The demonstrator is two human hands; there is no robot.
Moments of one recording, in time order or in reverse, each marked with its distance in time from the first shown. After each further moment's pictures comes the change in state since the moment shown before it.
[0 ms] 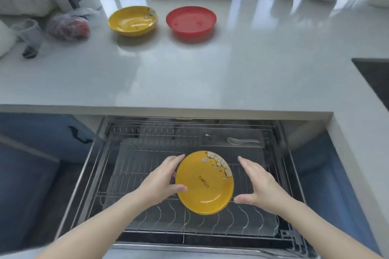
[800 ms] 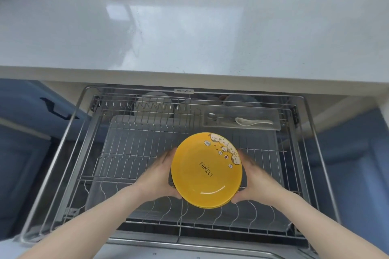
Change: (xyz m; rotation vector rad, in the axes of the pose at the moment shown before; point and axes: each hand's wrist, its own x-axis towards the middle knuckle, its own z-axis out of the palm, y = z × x) left_hand 0.037 -0.073 0.077 0.053 -0.075 -0.086; right_hand 0.059 0.040 0.075 0.182 -0.141 0.018
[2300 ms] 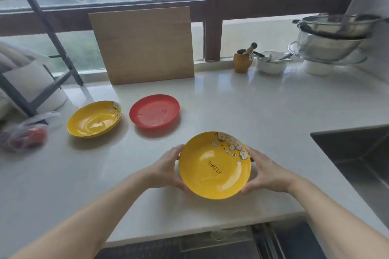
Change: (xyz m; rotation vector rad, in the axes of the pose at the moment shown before) left_hand 0.171 0.209 -0.283 -0.130 -0.006 0.335; right_hand 0.019 -0.074 -0.336 0.170 0.298 -0.115
